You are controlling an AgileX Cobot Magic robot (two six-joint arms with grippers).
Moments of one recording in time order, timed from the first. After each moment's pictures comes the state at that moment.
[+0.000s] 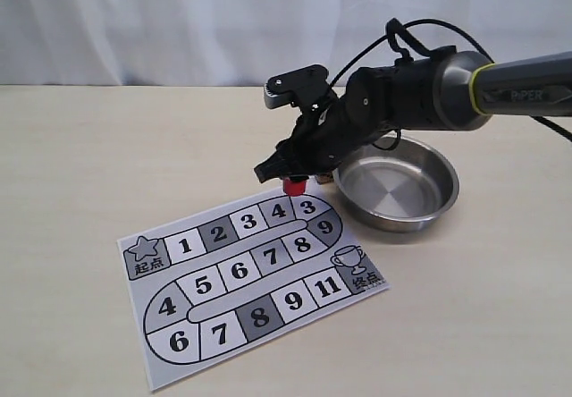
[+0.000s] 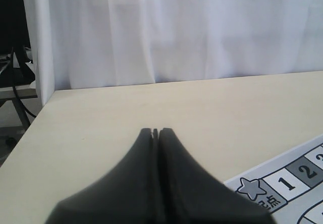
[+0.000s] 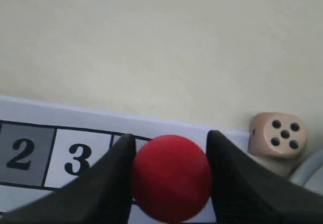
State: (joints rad) left arm -0.03 0.00 0.00 -0.06 0.20 0.13; right arm 0.48 2.07 -1.41 0.17 0.38 -0.20
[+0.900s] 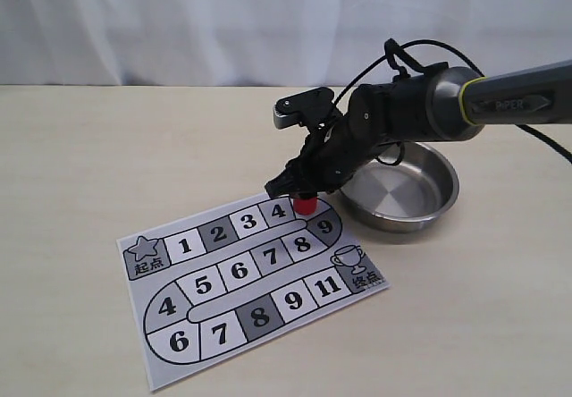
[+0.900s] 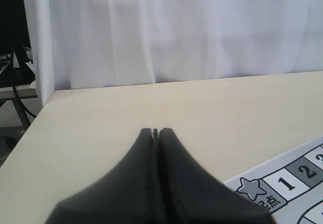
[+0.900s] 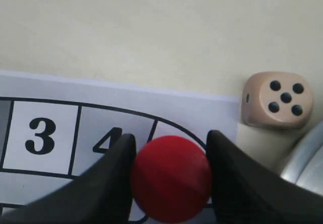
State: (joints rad) left arm -0.03 0.00 0.00 -0.06 0.20 0.13; right arm 0.46 2.13 -1.40 0.17 0.41 -0.20
